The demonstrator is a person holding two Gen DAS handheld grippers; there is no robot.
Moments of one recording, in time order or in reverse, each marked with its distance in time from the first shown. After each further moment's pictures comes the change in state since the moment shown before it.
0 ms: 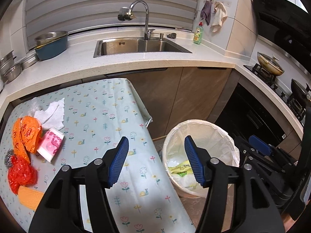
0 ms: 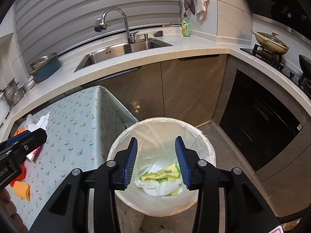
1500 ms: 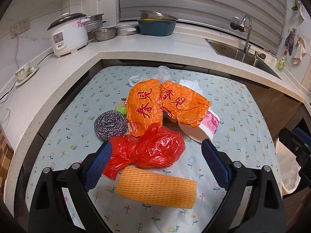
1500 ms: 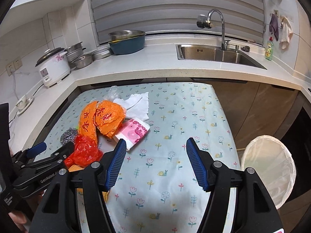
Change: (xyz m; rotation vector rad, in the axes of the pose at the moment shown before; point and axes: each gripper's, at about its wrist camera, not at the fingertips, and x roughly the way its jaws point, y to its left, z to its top) left arm -0.081 0.270 -0.078 -0.317 -0.003 0.431; right arm -0.032 0.272 -0.033 -0.304 0.030 0.354
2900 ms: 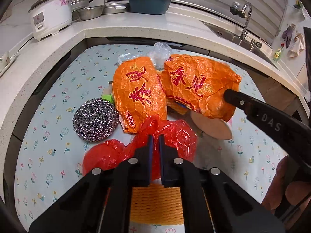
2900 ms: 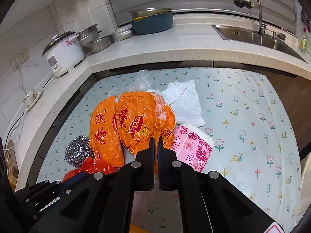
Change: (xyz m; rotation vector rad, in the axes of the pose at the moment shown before) left arm 0.066 0.022 0.003 0.009 0.125 -0.120; right arm 0.119 0.064 0.027 -0.002 0.089 0.166
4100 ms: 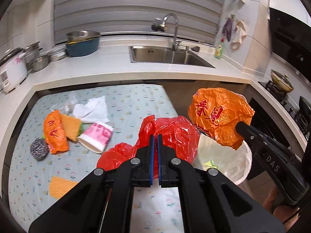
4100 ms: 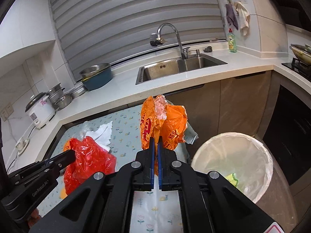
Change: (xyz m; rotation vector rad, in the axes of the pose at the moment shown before) left arm -0.119 -0.224 -0.015 0.239 -0.156 -0.229; right arm -0.231 -0.189 -0.063 0.251 -0.272 -0.218
